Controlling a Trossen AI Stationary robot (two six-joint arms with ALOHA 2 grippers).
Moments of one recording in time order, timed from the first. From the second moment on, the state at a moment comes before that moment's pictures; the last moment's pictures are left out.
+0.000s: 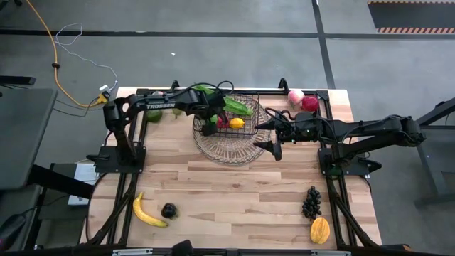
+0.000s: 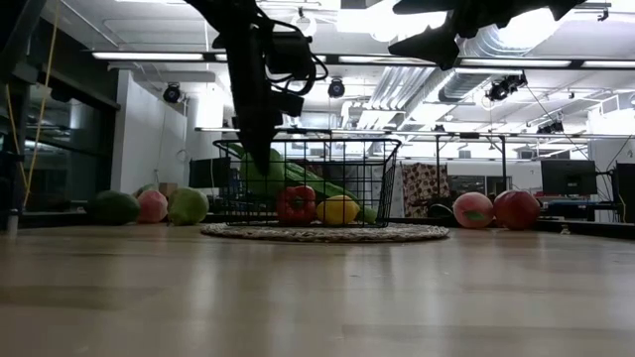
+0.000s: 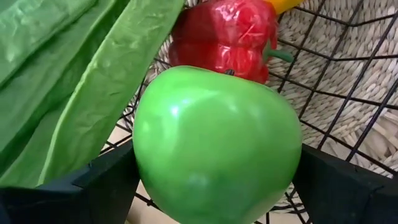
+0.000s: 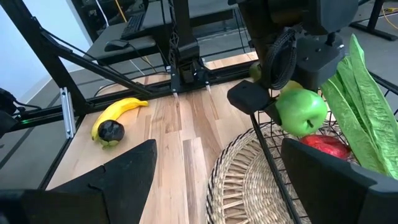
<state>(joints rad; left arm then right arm) 0.50 1.81 1.41 -0.92 -0.23 0.11 -0.04 1.03 0.73 0.04 0.01 0.19</state>
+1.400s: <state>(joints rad) 0.49 1.74 1.40 -0.91 -0.19 0.14 -0.04 1.03 0.73 0.04 0.01 0.19</state>
